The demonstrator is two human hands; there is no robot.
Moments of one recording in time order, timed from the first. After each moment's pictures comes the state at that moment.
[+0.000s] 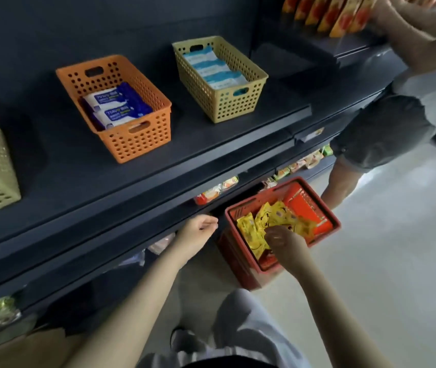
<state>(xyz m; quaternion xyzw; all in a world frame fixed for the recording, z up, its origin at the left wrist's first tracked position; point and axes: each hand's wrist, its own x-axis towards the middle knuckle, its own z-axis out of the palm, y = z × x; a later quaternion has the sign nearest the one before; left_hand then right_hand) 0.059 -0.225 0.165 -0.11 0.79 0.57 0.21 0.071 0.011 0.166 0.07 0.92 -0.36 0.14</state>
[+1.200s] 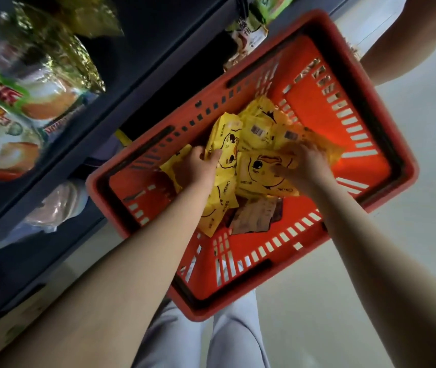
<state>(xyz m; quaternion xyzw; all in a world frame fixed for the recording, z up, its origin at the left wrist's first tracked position) -0.178 0.055 -0.261 -0.37 0.79 0.41 0.26 -0.167 0.263 -0.242 0.15 0.91 -0.21 0.32</state>
